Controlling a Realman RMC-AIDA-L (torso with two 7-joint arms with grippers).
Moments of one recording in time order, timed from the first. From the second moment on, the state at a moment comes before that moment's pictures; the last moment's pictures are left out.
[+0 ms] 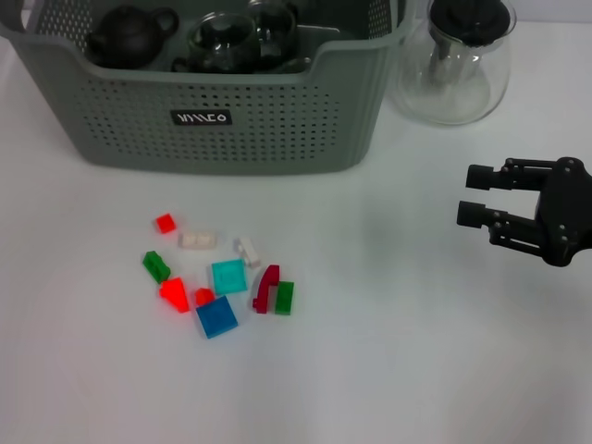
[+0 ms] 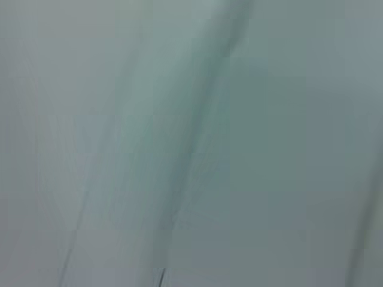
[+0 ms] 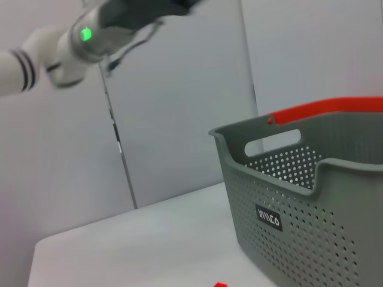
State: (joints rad) left arm -0.58 -2.09 0.54 1.14 1.60 1.85 -1.92; right arm 0.36 2.05 -0.78 -0.73 -1.82 -1.73 1.28
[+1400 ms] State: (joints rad) left arm -0.32 -2.17 0.30 0.69 2.30 1.55 -0.93; right arm 0.37 2.05 -0.78 -0.69 -1.82 -1.73 1.29
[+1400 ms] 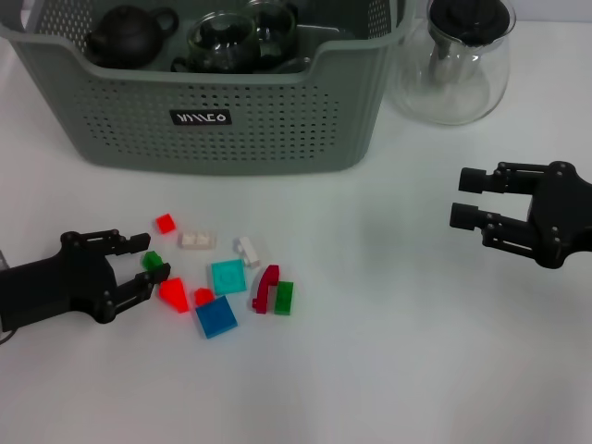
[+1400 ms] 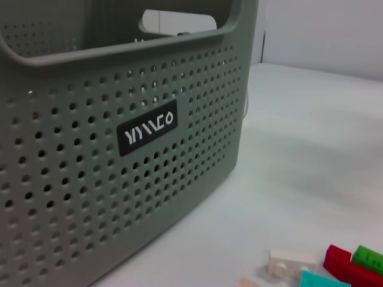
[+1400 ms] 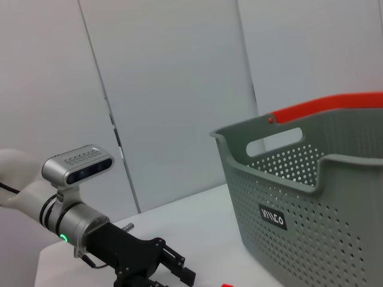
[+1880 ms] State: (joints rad) left arm -0.32 -2.17 0.28 0.64 2.25 1.50 -0.85; right arm 0.37 2.05 -0.78 -0.69 -1.82 -1.73 1.29
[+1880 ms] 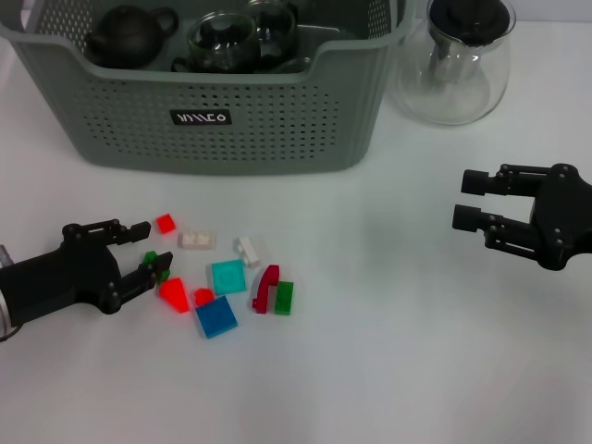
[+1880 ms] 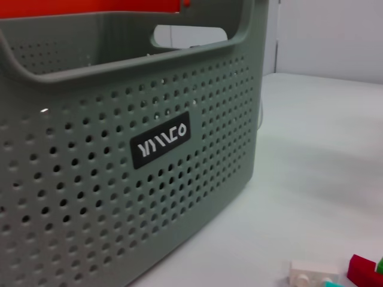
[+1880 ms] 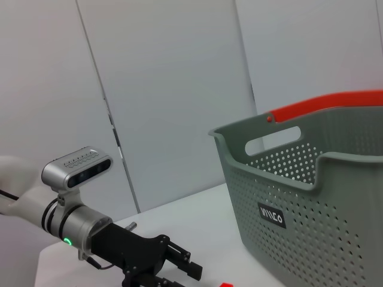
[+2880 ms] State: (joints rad) left arm -0.32 -2.17 0.28 0.59 2.26 1.42 -0.82; right arm 0.37 2.05 -0.78 -0.69 -1.82 -1.73 1.29
